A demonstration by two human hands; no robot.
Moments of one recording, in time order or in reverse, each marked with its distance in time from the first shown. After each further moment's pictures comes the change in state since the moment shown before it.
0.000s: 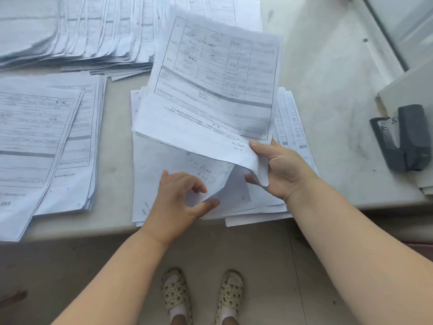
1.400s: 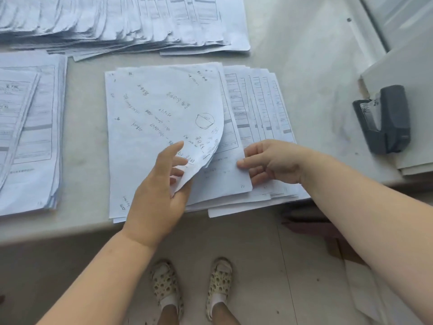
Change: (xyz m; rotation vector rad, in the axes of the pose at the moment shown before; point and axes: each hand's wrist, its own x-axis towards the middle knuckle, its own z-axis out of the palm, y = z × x) left_hand -0.006 0.015 0.007 -0.086 0.042 0.001; right_hand 0.014 -0.014 -0.055 -0.787 -0.157 0.259
